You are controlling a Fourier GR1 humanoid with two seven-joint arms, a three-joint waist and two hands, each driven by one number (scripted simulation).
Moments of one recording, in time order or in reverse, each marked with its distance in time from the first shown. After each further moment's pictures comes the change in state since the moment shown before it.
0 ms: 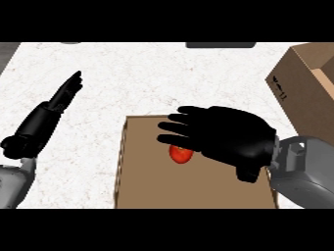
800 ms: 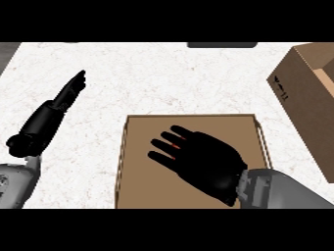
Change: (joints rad) left arm -0.006 -0.071 0.055 0.003 -0.073 -0.061 0.008; right arm 0.162 0.207 0.044 -0.046 0.281 0.107 0.177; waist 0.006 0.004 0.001
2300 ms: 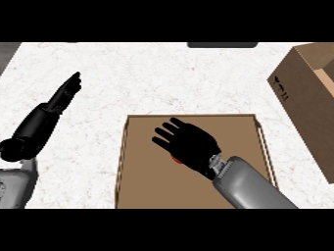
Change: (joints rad) left arm 0.032 -0.089 0.124 -0.035 -0.094 -0.117 0.004; right arm 0.076 0.218 -0.087 0.410 0.462 -0.183 -0.263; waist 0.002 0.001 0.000
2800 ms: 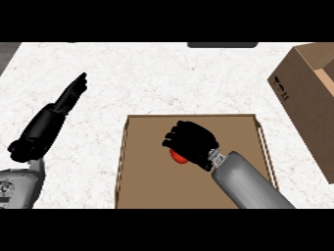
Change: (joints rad) left arm -0.001 -0.050 0.001 -0.013 -0.046 -0.002 0.016; right arm -0.008 0.042 -0.054 0.153 0.085 -0.081 -0.112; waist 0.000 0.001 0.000
